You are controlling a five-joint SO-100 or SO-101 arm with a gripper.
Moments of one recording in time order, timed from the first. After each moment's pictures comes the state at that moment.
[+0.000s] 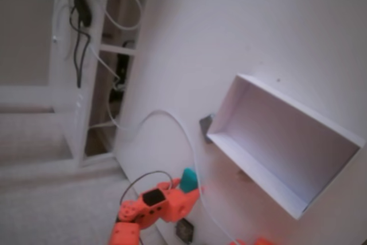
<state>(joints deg) -2.9 96.9 128.1 63.7 -26.6</state>
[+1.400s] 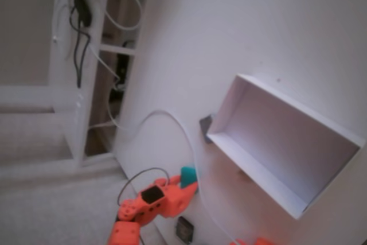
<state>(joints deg) -2.3 98.1 128.0 58.5 -27.4</state>
